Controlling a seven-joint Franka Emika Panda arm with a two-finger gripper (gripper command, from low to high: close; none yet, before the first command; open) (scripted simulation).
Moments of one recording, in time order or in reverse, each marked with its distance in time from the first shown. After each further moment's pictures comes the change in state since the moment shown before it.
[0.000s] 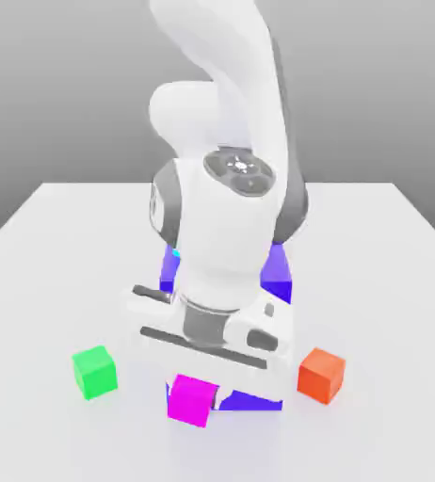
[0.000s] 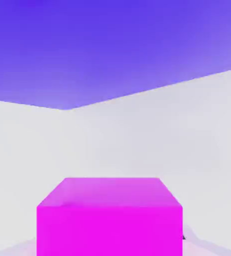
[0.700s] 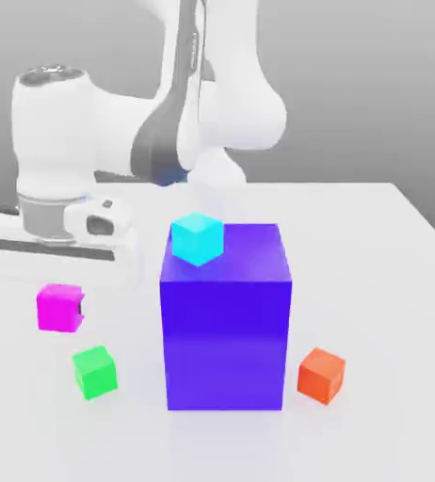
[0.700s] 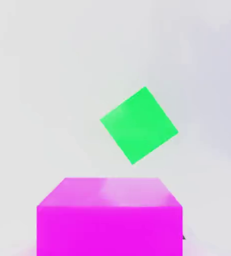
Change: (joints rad) arm -0.110 -0.268 -0.275 -0.236 0.378 0.049 -0.958
